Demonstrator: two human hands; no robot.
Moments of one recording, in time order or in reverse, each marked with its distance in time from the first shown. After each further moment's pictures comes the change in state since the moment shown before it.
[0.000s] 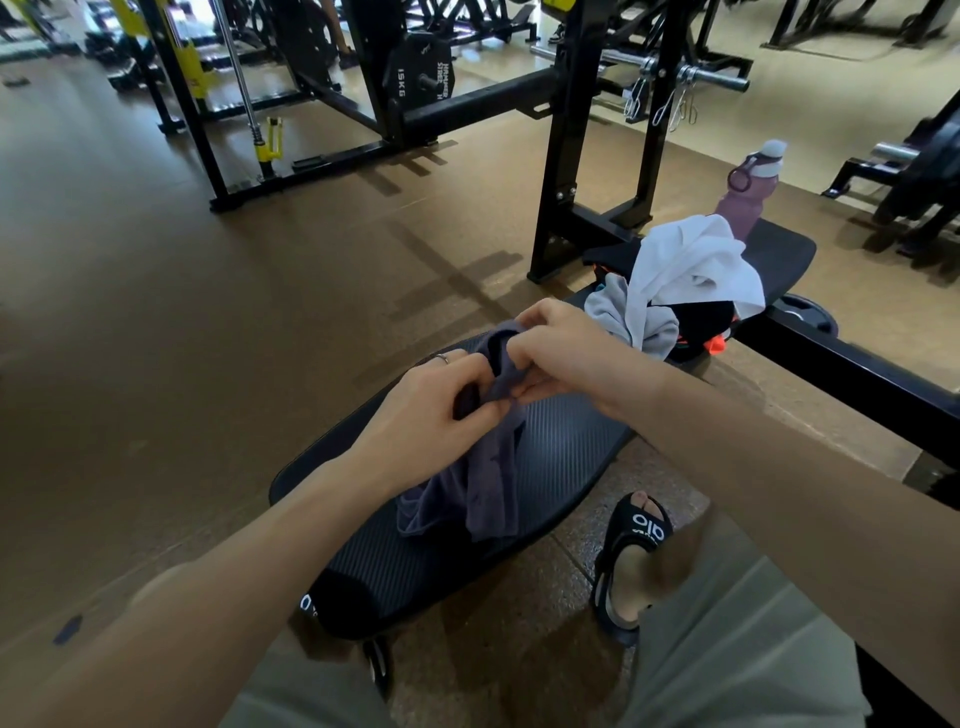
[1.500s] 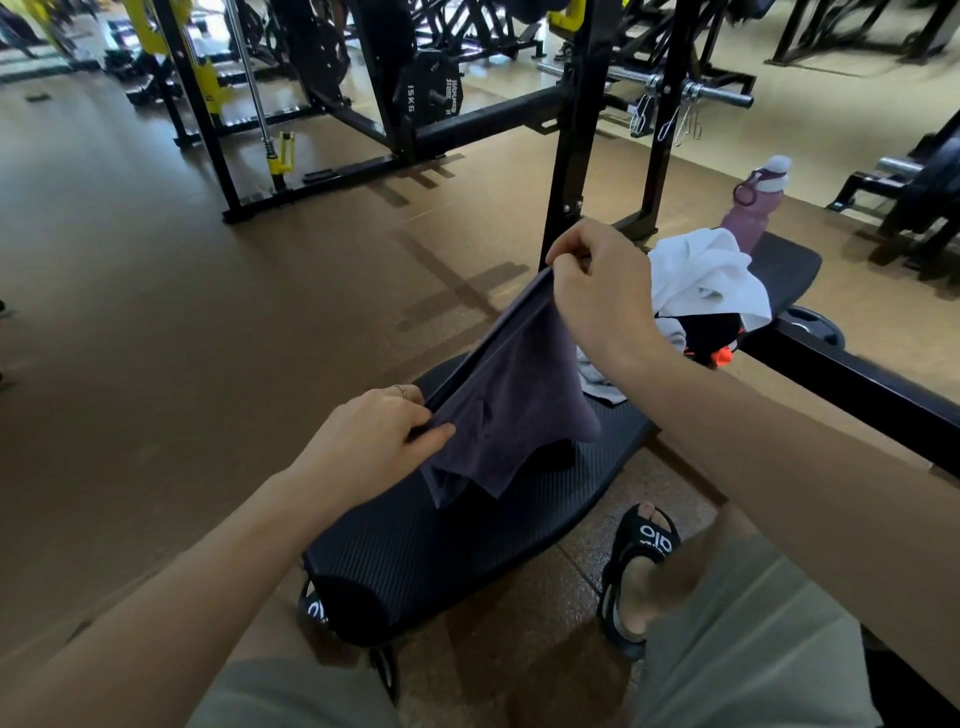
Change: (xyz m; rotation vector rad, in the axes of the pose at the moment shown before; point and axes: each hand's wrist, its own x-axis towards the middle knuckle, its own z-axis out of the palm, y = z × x) left_hand -0.028 -0.039 -0.031 0.361 -0.207 -0.142; right_hand 0.013 -0.030 -0.010 -0.219 0.626 -0.516
